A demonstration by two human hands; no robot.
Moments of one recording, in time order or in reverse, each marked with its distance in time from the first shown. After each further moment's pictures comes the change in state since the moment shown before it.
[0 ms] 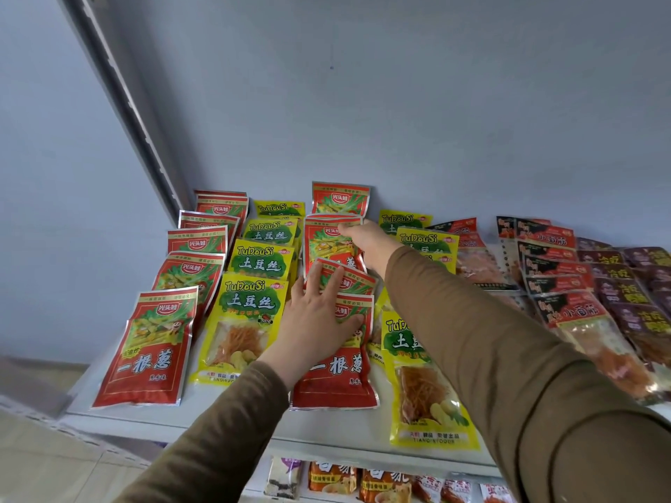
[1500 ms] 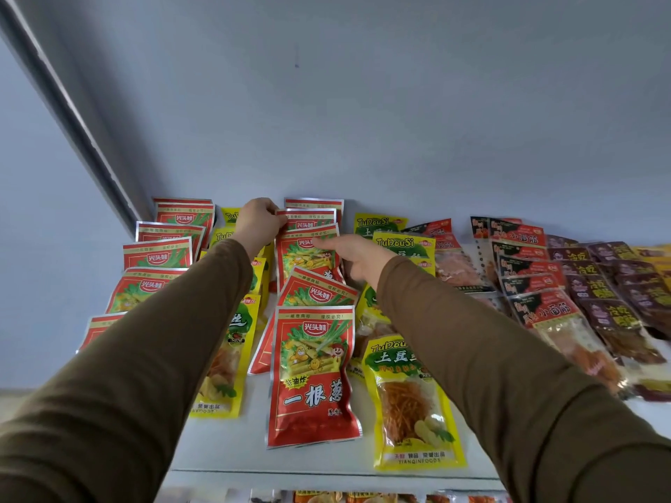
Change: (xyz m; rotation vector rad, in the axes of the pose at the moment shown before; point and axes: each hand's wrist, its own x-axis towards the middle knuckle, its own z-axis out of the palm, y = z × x) left_hand 0.187 -0.053 -0.067 -0.523 0.270 -0.234; right_hand 0.005 0.008 -0.021 -0.052 -0.170 0.141
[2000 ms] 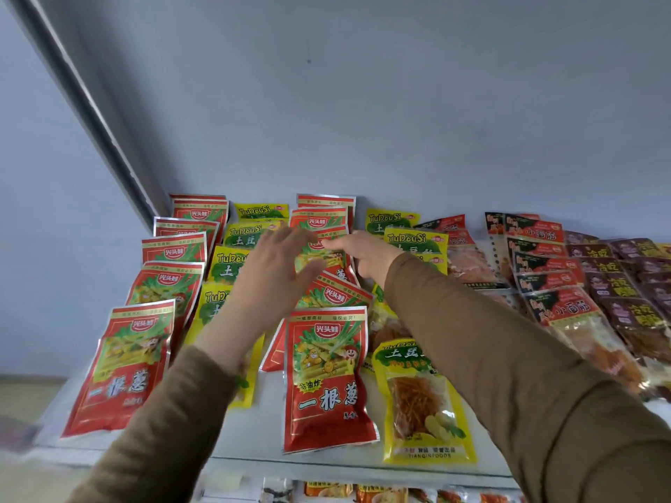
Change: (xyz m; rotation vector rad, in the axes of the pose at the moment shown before) left_hand -0.163 0.013 -0.039 0.275 -0.042 0.527; right_hand -0.008 -0.002 0.008 -0.026 0.010 -0.033
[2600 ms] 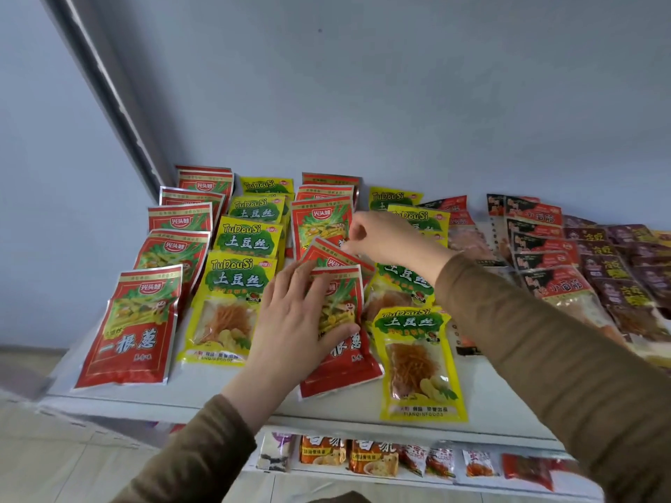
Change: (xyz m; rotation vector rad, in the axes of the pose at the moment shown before) left_hand -0.097 0.019 0.044 0.313 -0.084 0.017; right_hand -0.087 0.002 -0.015 -1.270 0.201 -0.459
